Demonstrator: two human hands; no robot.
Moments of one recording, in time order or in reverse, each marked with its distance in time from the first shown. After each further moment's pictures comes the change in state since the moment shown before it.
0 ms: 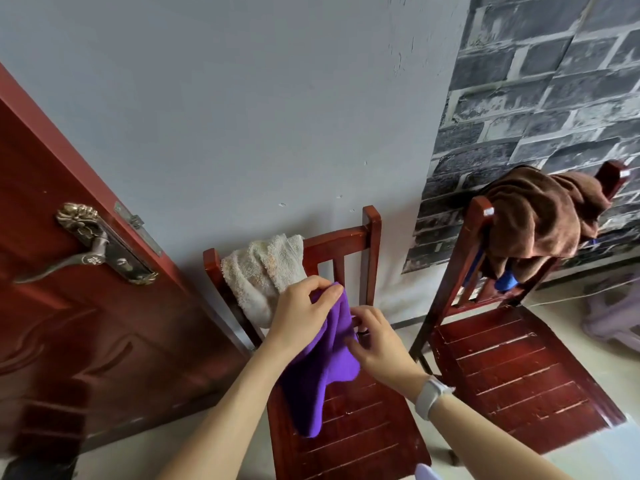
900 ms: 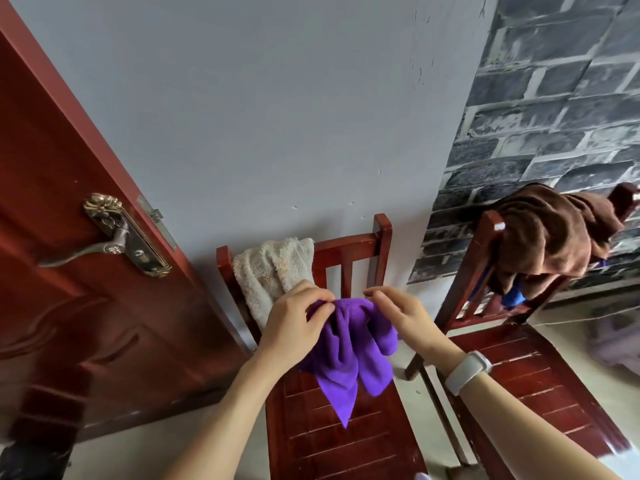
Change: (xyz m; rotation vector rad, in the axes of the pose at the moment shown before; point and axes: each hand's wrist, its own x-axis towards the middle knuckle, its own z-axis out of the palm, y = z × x) left_hand -0.013 -0.023 -0.013 0.172 0.099 0.288; right_hand 0.023 -0.040 -0.057 0.286 -0.022 0.147
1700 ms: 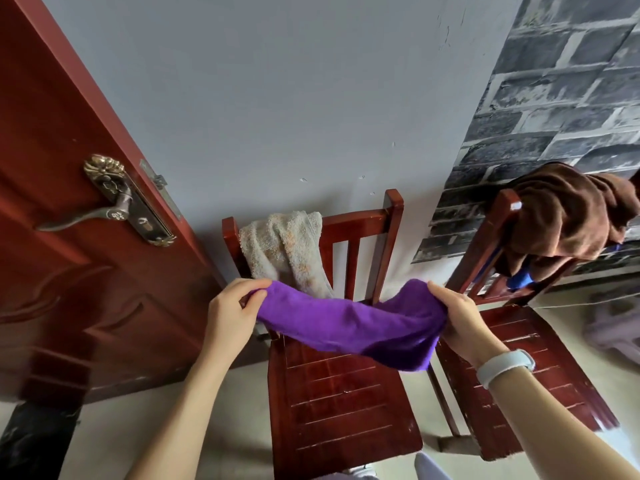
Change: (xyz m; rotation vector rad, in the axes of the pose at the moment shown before) left_hand -0.042 -0.071 -0.041 0.045 0.203 -0.260; right_hand -0.008 0.059 -0.030 0.578 0.295 0.520
